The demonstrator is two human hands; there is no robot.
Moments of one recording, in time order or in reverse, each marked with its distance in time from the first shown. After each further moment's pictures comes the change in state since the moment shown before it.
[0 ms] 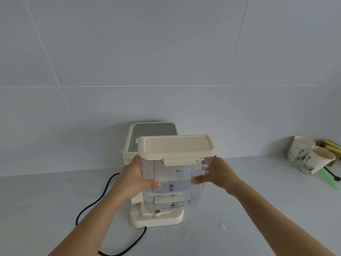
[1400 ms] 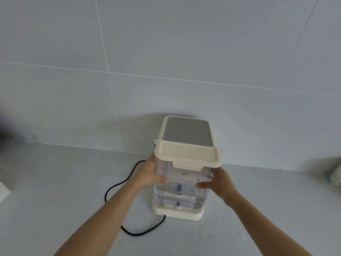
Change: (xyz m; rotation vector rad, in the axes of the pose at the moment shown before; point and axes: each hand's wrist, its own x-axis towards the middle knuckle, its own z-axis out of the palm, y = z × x) left_hand 0.017 -0.072 -0.011 -0.094 0.003 -0.156; right_hand 0.031 0.017 0.077 0.102 -0.045 0.010
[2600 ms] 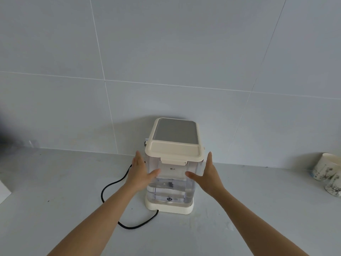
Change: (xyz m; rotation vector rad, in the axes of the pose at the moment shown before) left_hand -0.038 0.006 0.023 0.262 0.196 -0.034; right_hand -0.025 -0.001 -0.003 -0.198 0.089 -0.147
